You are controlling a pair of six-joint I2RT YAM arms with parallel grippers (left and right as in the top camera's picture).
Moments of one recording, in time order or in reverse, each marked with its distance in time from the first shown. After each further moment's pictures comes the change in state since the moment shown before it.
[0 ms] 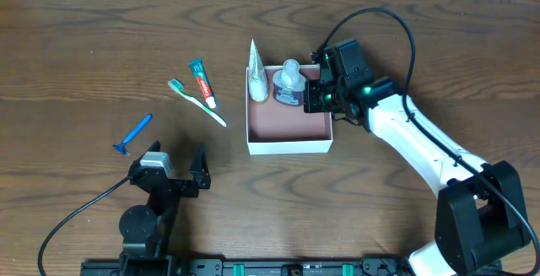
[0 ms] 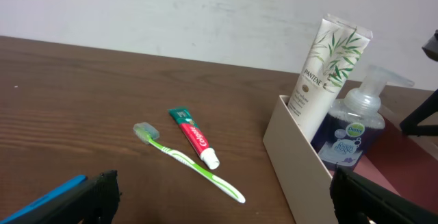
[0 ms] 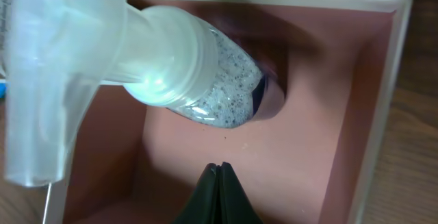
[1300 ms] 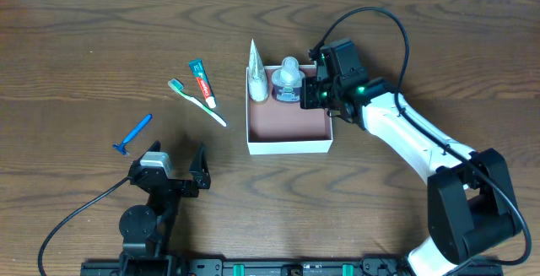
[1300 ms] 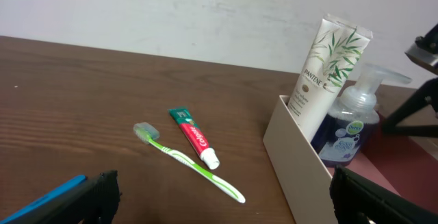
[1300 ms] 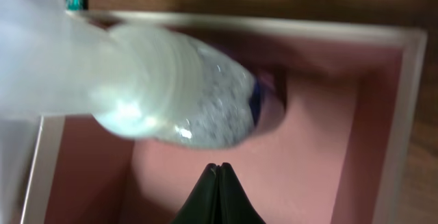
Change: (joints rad) left arm 0.000 0.000 0.000 0.000 0.000 0.000; right arm -0.002 0.053 -0.005 0.081 0.021 0.004
